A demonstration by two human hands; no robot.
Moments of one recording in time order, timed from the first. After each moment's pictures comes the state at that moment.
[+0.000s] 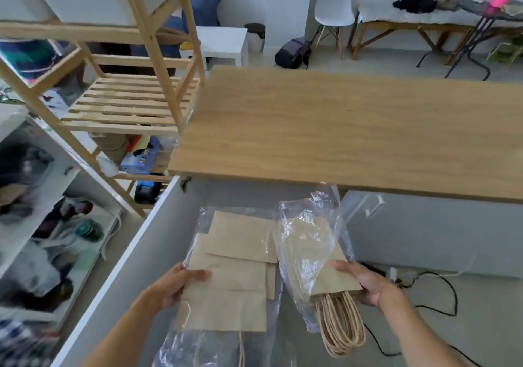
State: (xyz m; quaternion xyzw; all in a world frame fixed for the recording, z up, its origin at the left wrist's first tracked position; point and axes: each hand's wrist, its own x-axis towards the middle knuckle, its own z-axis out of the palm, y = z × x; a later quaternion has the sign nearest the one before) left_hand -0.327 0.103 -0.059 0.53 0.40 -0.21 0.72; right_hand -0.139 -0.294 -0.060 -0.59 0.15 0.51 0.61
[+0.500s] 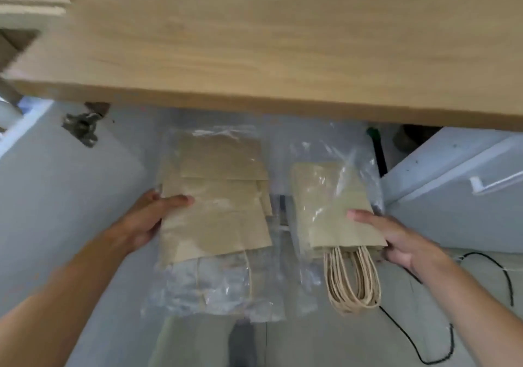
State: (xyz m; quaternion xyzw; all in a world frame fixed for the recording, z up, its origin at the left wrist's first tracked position) left_hand -0.142 0.179 -0.264 0.61 0.39 -0.07 0.69; right_hand 0.002 -0.222 -0.272 -0.67 0.14 0.42 0.59
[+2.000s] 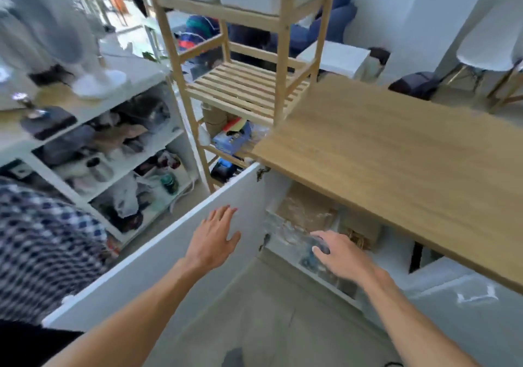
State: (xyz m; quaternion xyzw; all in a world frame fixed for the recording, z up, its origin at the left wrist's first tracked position) left_hand -0.328 0.106 -0.047 0.92 0.35 0.04 0.17; right_hand -0.096 -0.100 -0.044 -0.85 -0.44 0.27 0.09
